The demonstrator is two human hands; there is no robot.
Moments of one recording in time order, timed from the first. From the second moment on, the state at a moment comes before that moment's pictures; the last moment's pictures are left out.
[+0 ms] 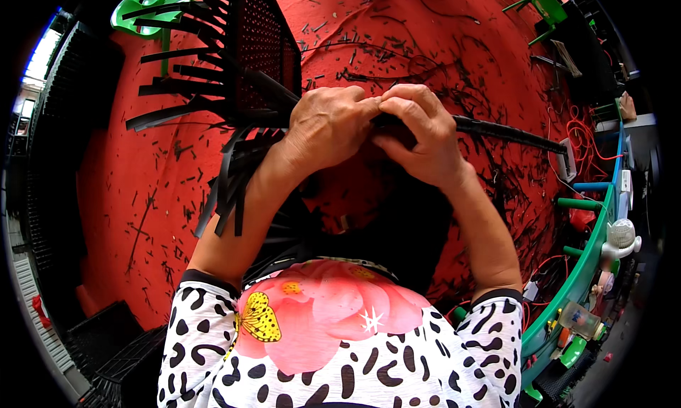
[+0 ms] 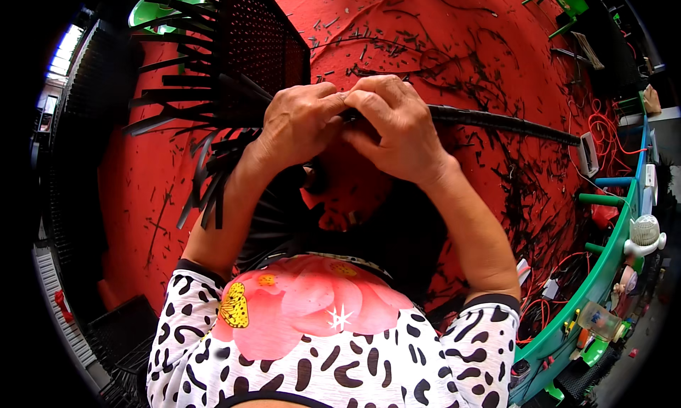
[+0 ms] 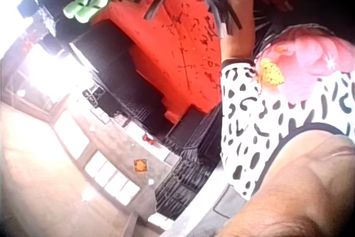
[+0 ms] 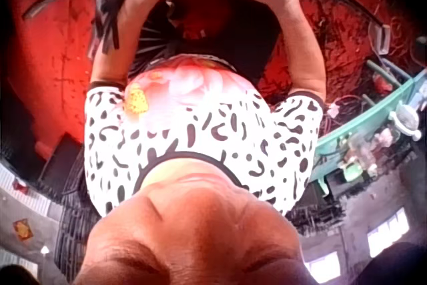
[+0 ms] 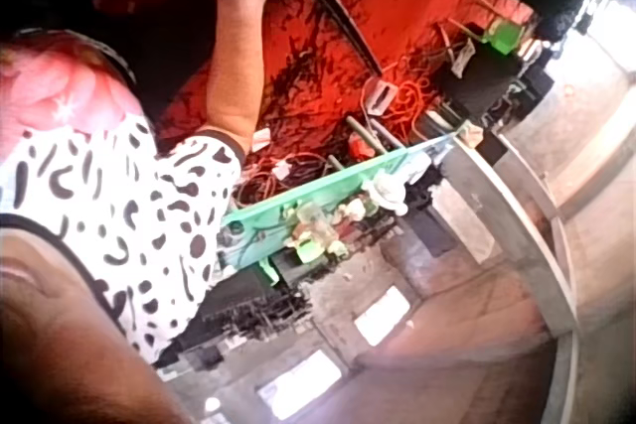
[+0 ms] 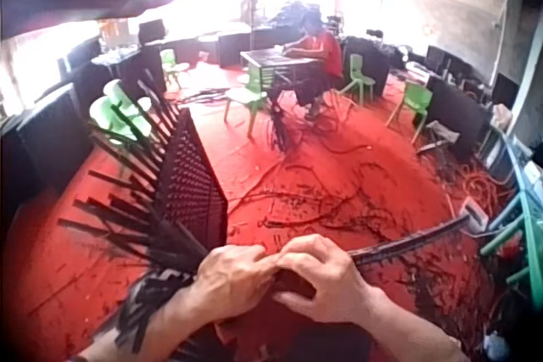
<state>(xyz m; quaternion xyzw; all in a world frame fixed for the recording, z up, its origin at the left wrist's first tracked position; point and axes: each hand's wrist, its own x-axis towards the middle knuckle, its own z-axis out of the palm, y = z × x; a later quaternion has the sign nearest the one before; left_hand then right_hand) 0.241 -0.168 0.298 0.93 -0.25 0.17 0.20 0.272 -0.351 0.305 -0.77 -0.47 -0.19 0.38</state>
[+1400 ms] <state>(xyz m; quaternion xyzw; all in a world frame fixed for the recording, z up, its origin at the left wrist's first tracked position) 0.221 -0.177 0.283 0.91 -0.24 0.24 0.23 0.296 -0.303 0.321 -0.76 -0.31 -0.16 0.56</state>
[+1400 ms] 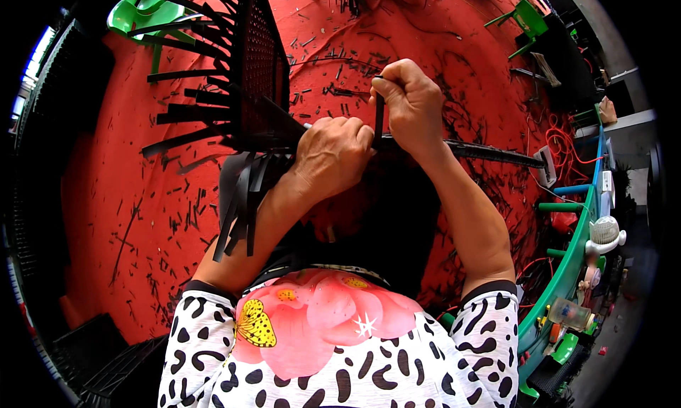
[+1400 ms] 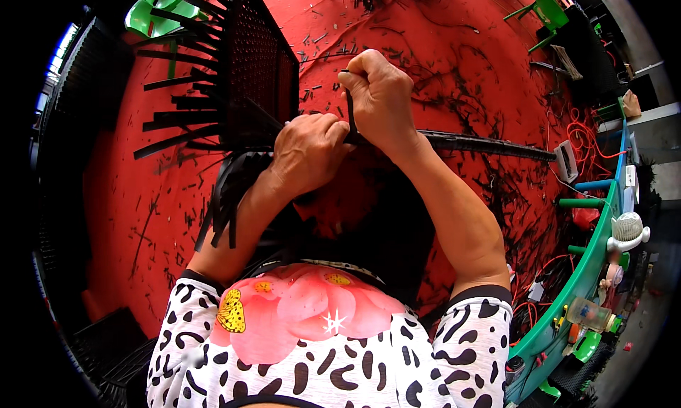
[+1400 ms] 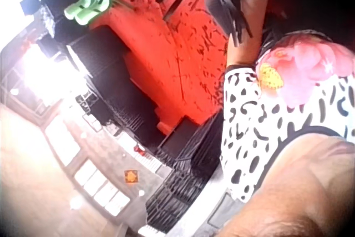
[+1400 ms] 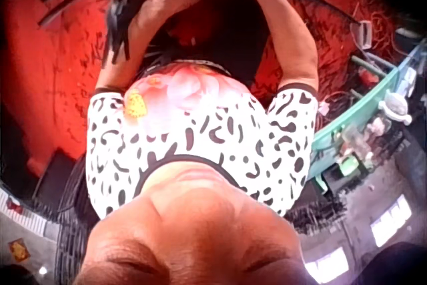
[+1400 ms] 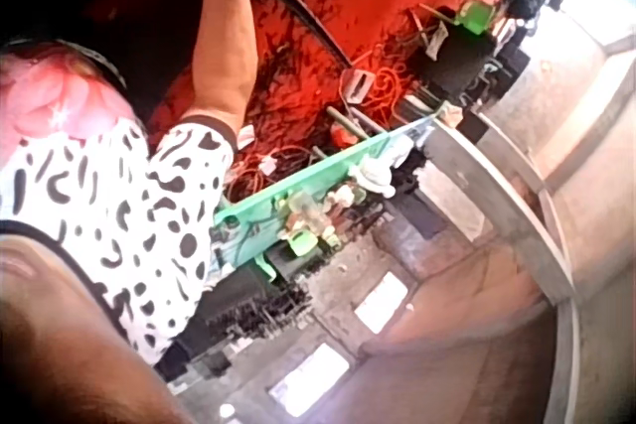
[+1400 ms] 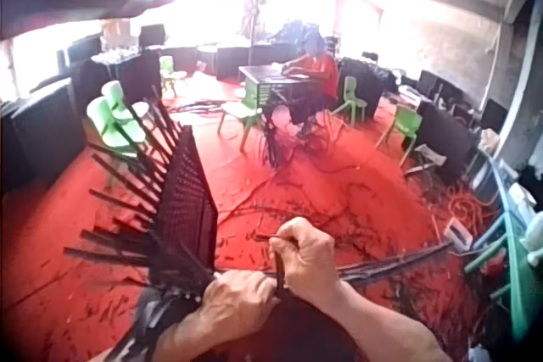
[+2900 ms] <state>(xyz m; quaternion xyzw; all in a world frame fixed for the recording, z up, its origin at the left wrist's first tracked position) 0.260 -0.180 0.297 0.91 -0.21 0.26 0.23 0.349 -0.414 0.305 -0.91 -0.25 -0.20 0.27</state>
